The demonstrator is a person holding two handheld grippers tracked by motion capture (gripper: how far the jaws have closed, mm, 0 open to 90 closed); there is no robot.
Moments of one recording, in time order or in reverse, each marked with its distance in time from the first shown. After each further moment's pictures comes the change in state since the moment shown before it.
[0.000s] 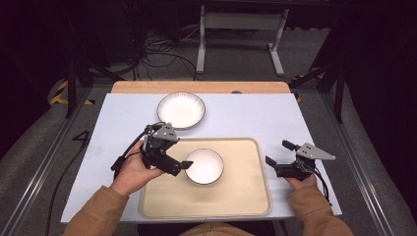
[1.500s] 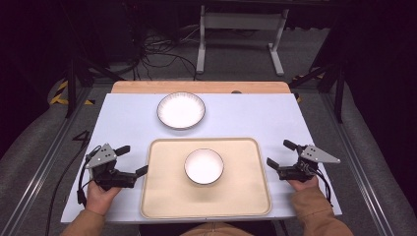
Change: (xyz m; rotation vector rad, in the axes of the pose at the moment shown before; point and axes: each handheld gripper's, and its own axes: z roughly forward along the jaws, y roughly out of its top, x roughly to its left) left arm 0.036 -0.146 -0.036 -0.363 0.193 -0.212; right arm 0.002 0.001 -0.008 -0.083 0.054 -0.013
